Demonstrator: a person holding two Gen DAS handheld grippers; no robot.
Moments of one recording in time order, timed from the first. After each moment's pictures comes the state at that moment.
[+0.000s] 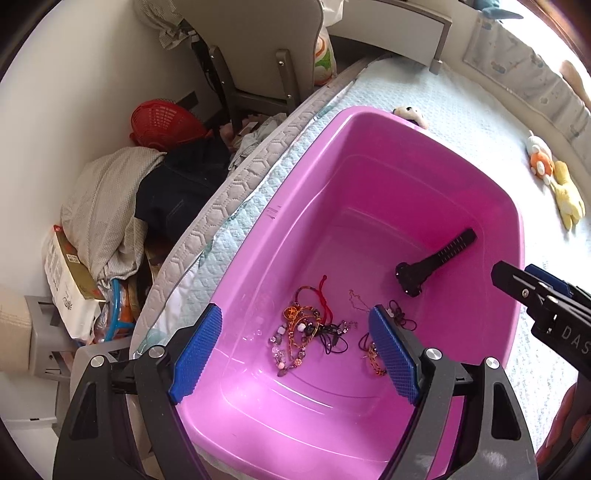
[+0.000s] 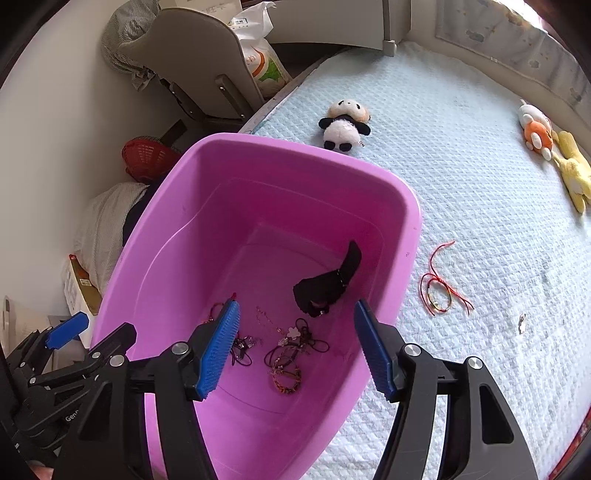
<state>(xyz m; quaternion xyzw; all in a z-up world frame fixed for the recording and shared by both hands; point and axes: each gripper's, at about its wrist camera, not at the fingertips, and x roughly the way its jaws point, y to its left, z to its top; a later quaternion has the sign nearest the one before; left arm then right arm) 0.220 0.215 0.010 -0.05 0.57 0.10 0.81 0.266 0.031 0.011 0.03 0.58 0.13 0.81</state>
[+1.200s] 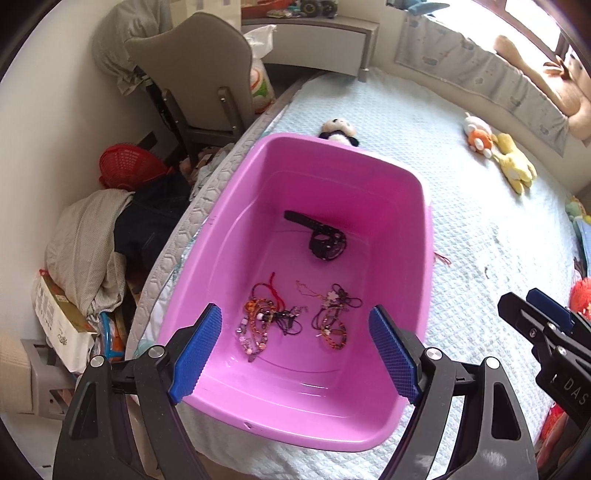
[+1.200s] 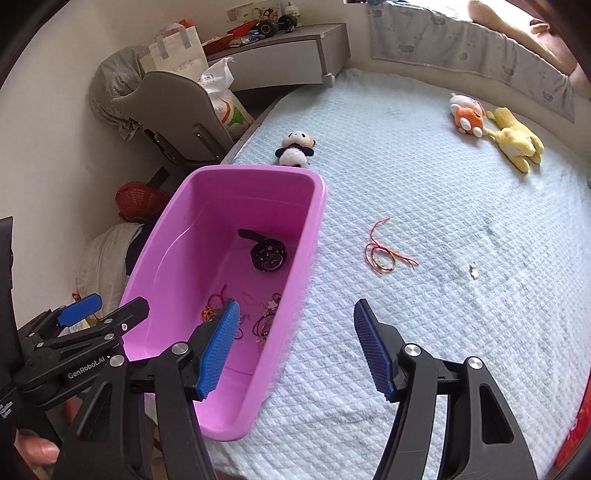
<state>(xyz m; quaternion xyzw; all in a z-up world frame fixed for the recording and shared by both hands) 0.168 0.154 0.066 0.00 0.54 0.01 0.84 0.151 -0.040 0.070 0.08 0.52 0.06 0.85</state>
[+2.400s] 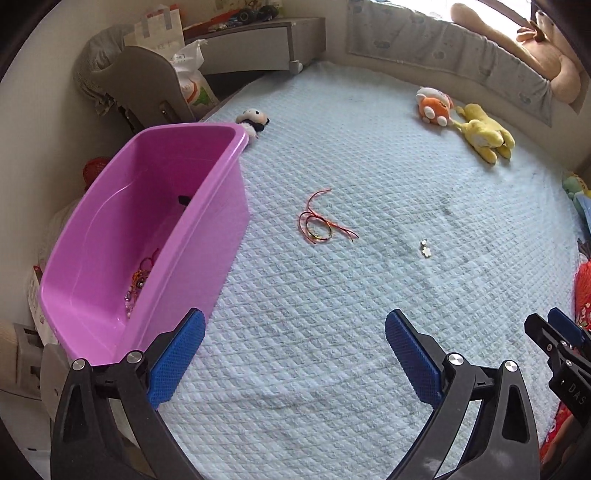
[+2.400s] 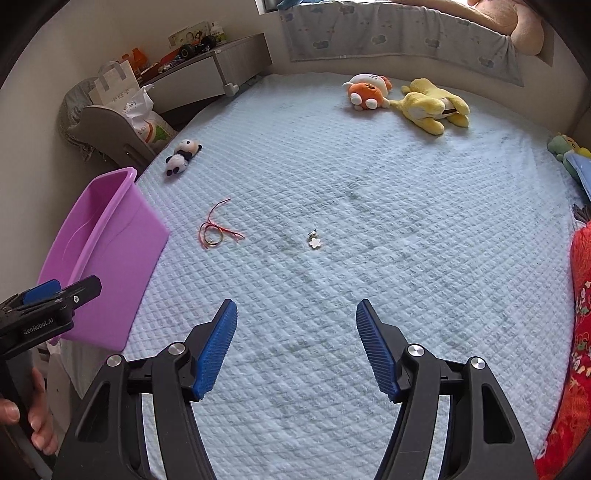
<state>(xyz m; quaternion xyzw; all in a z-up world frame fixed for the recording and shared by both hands) 0.117 -0.108 0.000 0.03 0.51 0.03 0.86 0.081 -0.340 -0.013 0.09 0.49 0.03 0.87</state>
